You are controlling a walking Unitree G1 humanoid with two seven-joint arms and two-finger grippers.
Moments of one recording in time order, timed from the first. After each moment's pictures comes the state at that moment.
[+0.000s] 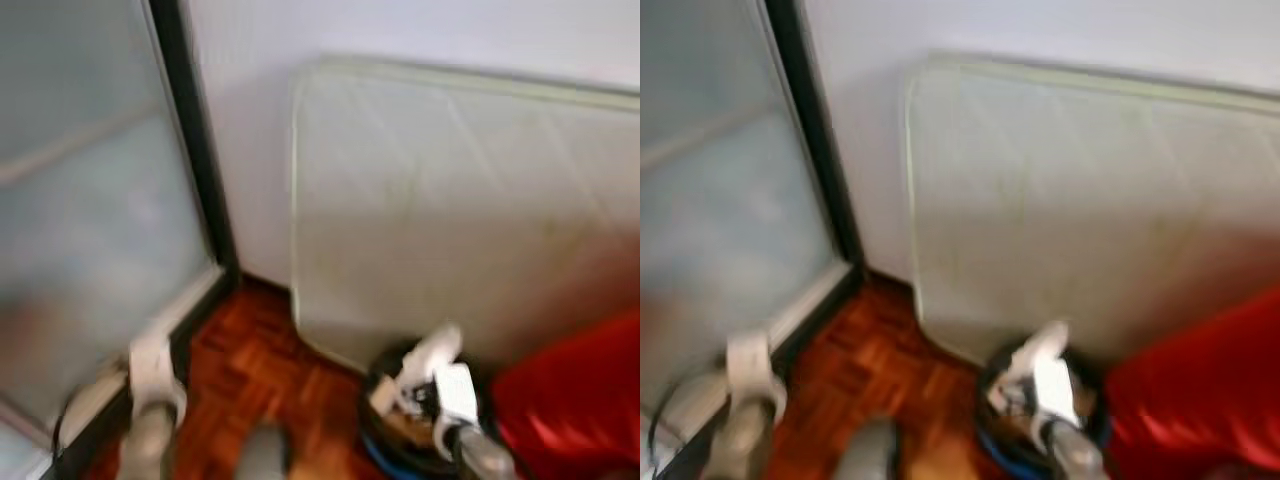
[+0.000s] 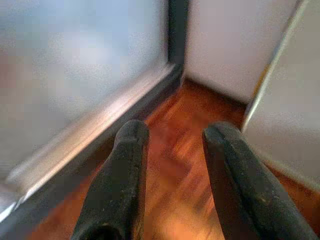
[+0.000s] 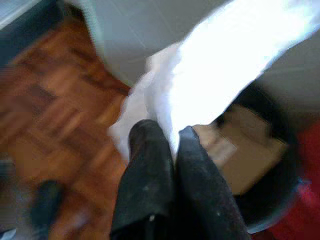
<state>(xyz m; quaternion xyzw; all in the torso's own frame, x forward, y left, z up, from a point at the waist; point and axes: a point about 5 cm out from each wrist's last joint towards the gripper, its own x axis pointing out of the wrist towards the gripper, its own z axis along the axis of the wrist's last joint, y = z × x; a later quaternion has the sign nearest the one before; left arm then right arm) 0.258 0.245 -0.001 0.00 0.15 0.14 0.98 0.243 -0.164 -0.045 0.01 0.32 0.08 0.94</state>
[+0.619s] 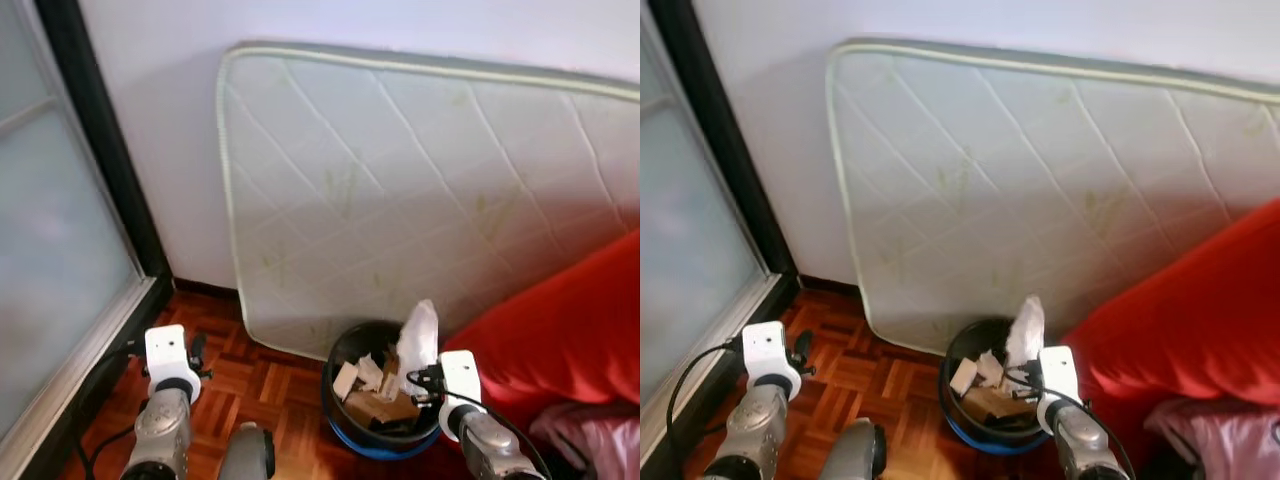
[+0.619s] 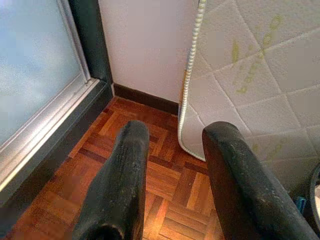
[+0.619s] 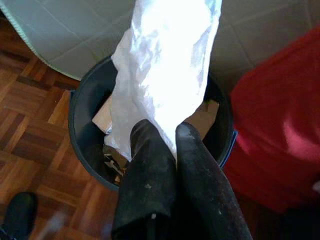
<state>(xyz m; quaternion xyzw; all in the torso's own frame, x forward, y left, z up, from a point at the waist) 0.283 0.228 0.015 -0.01 0.12 0.11 0.99 0.259 -0.182 -0.035 0.00 0.32 0.05 0.95</state>
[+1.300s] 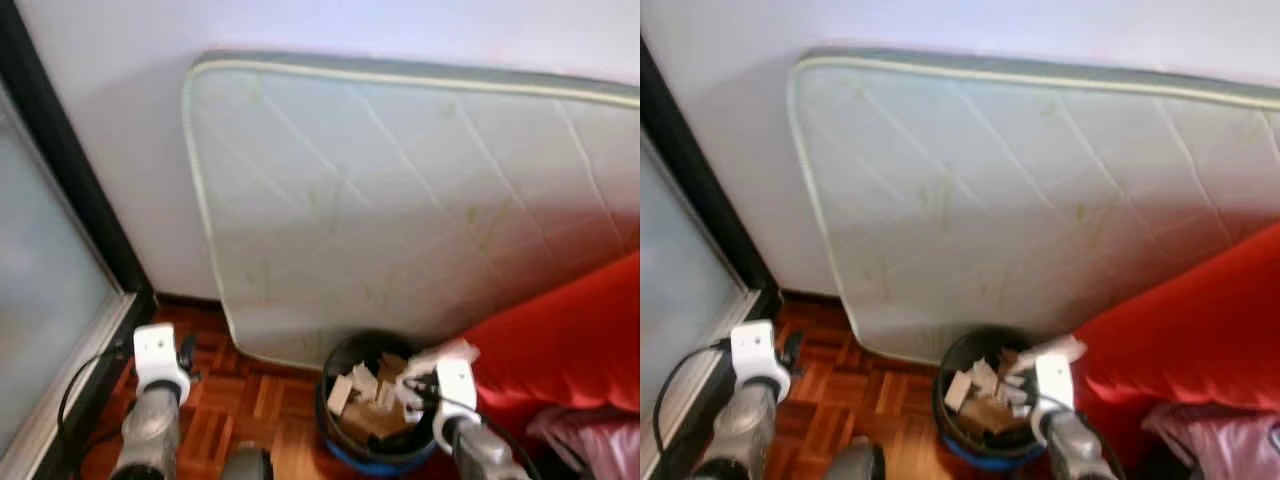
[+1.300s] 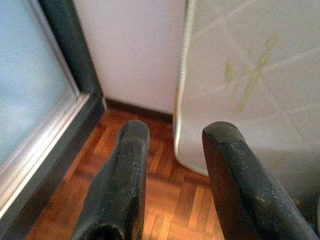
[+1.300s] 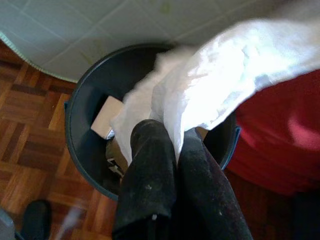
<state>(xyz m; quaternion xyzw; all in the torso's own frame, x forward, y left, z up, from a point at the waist) 0.282 0.235 0.020 0.00 0.11 0.11 0.99 0.246 -0.172 -0.046 0.01 0.35 0.04 0.94</state>
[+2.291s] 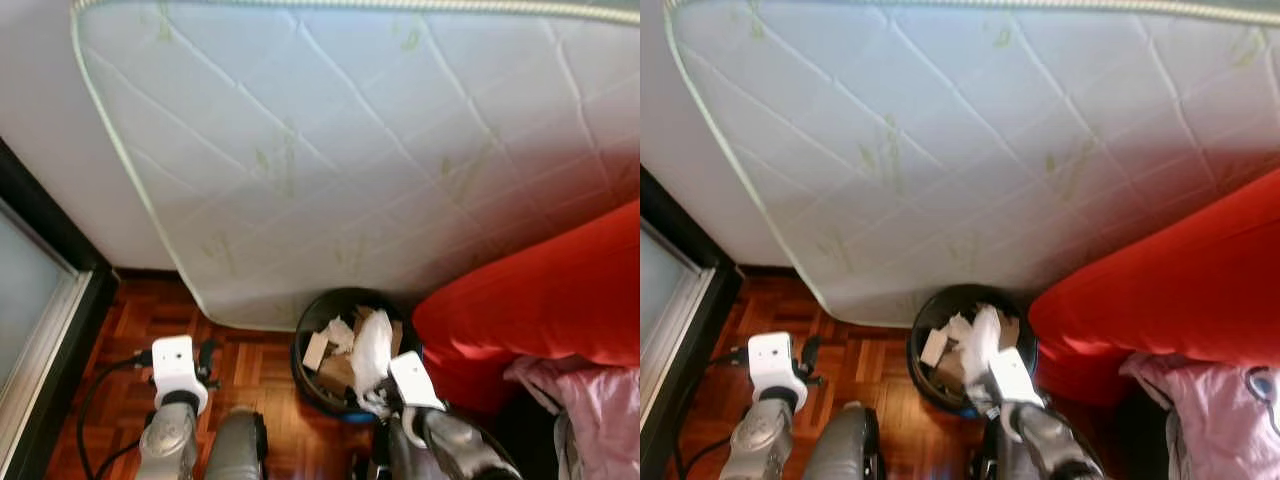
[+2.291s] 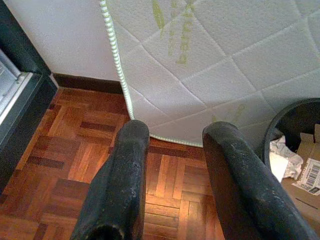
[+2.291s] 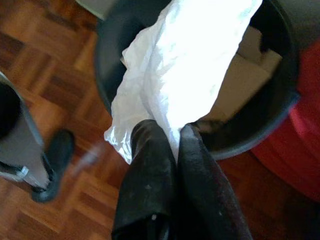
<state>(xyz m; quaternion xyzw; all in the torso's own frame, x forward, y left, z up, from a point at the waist) 0.267 0.213 0.013 -0.01 0.09 0.09 0.99 0.262 -0.128 -0.034 -0.06 0.34 0.20 0.92</state>
